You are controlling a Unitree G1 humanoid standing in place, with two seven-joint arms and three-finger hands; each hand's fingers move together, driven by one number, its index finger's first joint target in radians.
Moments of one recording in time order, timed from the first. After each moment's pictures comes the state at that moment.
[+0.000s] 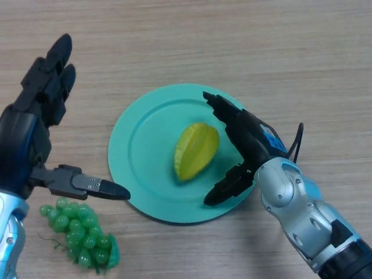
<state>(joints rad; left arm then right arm) -0.04 0.27 0.17 -0.42 -0.10 0.13 -0.22 -0.48 -0.19 0.49 0.32 -0.41 0.23 -0.11</state>
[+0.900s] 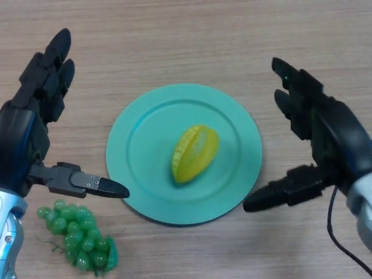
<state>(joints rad) -0.04 0.27 0.18 -0.42 -0.10 0.13 -0.22 -0.10 -0.19 0.05 -0.60 0.02 0.63 0.21</state>
